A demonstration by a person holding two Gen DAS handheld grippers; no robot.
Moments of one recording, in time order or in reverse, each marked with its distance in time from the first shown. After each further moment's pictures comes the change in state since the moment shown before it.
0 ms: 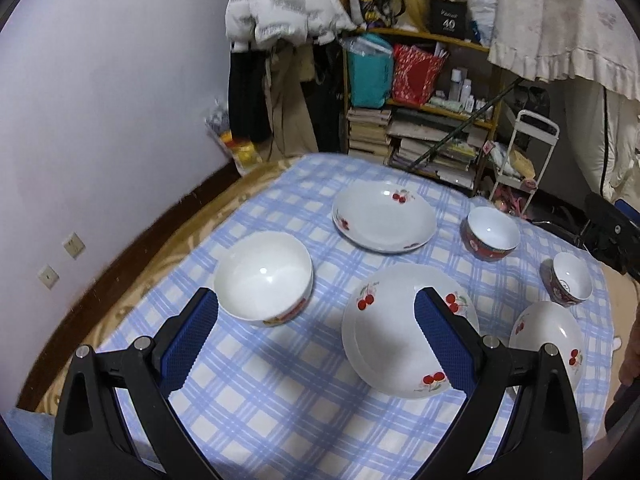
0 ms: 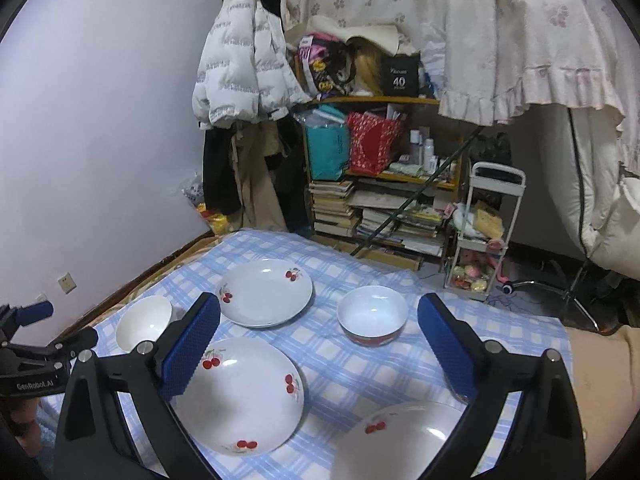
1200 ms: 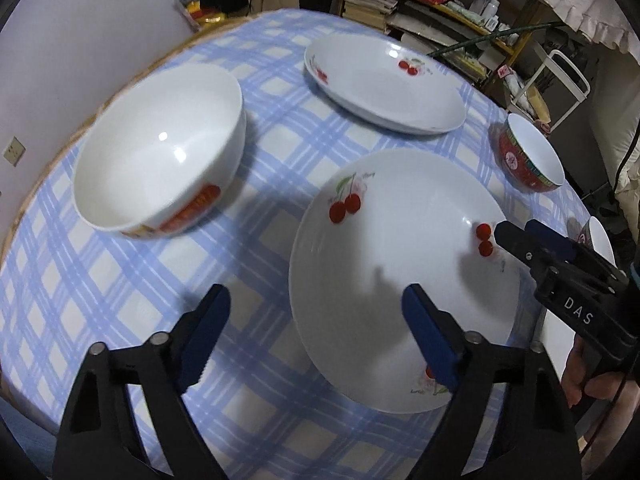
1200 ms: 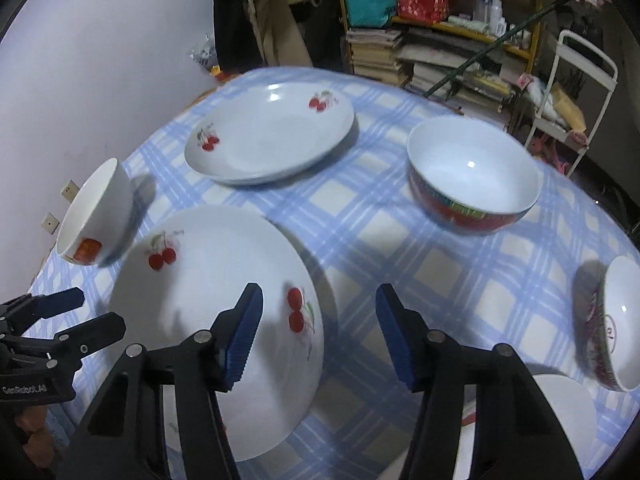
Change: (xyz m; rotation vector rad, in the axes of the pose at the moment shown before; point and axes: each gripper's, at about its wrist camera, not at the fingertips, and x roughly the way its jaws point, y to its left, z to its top) left arm 0.167 -0.019 -0.053 -0.124 0.404 -0.138; right arm 0.183 0.004 -0.100 -0.034 0.497 0.142
